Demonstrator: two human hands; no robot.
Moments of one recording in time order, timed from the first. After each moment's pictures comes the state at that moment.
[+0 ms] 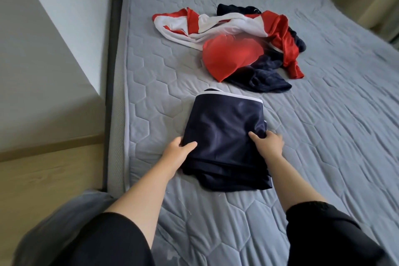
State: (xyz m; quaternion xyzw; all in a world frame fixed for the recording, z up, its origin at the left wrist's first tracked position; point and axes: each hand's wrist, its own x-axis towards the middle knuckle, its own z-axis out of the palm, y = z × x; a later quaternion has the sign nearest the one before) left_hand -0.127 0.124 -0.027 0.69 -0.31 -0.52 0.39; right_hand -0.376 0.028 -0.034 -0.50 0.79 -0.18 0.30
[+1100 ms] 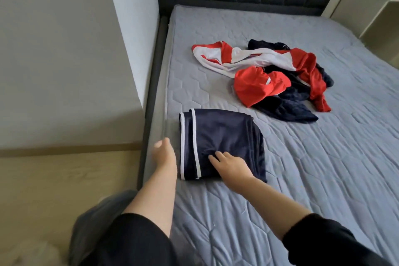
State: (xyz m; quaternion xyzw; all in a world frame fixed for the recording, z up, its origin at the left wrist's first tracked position) left_hand -0.053 0.141 0.018 0.74 0.00 -0.34 0.58; right_hand -0.239 0.100 0.013 -0.94 0.33 0.13 -0.03
